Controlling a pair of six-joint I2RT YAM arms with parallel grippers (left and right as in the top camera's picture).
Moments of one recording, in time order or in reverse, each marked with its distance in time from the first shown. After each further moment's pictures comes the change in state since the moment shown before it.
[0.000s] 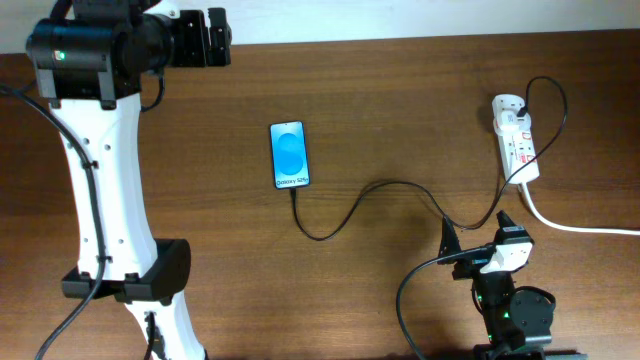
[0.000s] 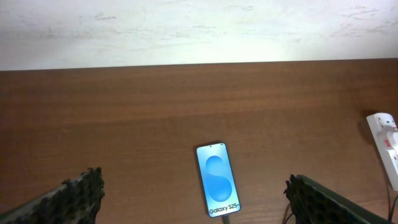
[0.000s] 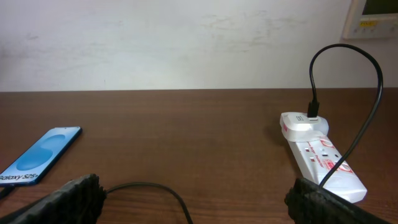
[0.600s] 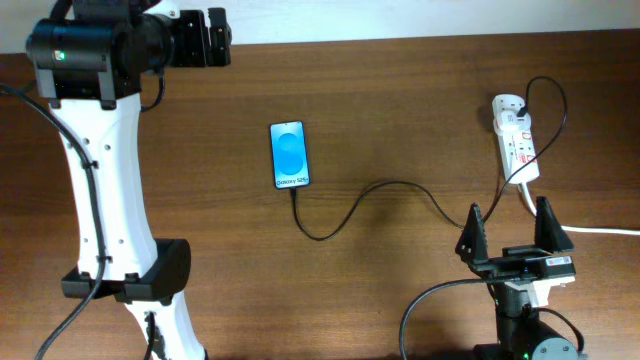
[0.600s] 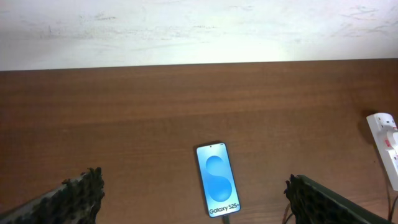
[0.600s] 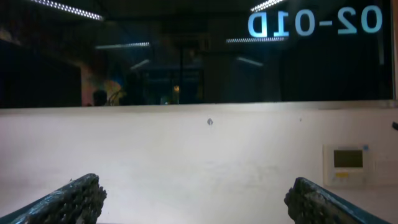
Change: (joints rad) left arm 0.000 0.000 0.000 0.000 0.000 0.000; right arm -0.002 0.002 0.013 0.528 0.008 0.000
